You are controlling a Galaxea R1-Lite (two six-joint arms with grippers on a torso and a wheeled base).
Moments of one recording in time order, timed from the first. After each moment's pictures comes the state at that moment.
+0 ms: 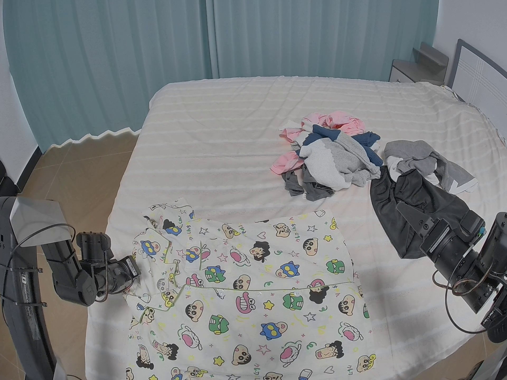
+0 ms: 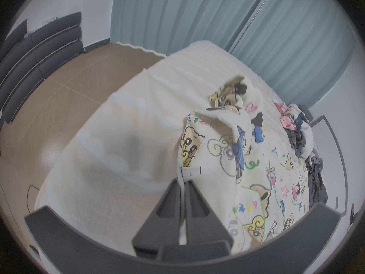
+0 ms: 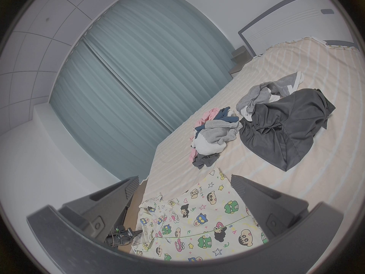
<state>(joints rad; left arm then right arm) 0.06 2.34 -0.59 -1.07 -0.11 -0.50 0.47 1.52 -0.15 -1.31 -0.23 0.71</state>
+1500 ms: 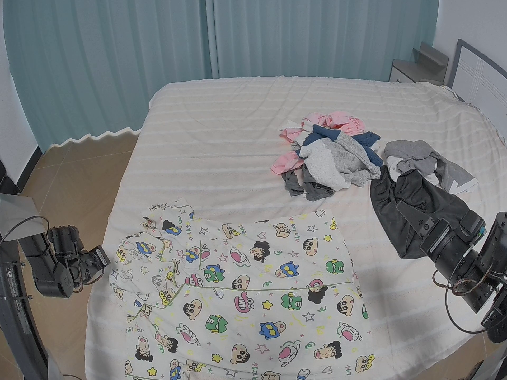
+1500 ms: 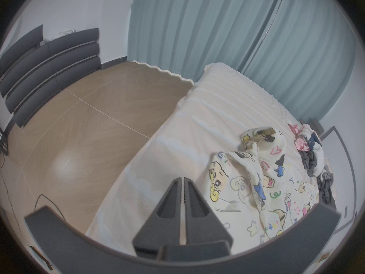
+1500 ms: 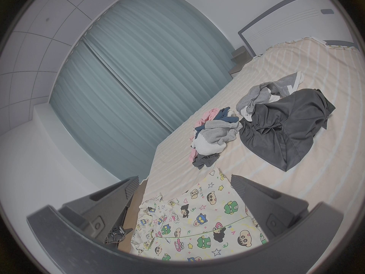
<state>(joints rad) 0.27 2.31 -0.60 -1.11 -0.12 -0.40 0.46 1.52 -0.15 -1.31 -0.23 0.71</state>
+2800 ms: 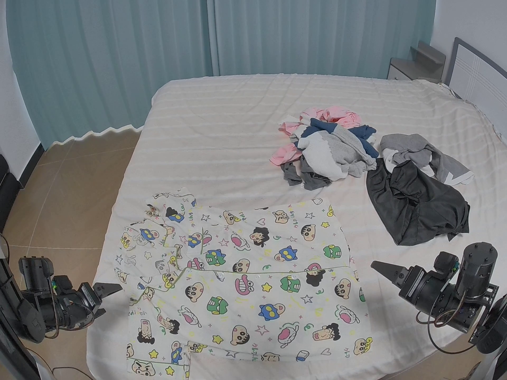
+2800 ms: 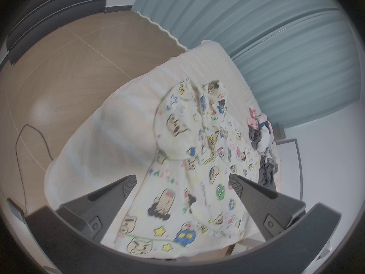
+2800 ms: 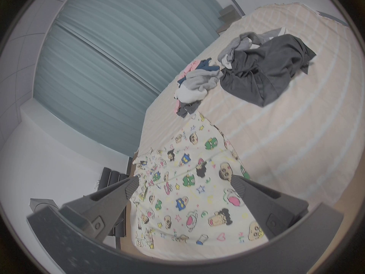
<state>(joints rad) 0.27 1.89 -0.02 -1.11 -0.49 -0.63 0.48 1.67 -0.02 -1.30 -0.06 0.83</state>
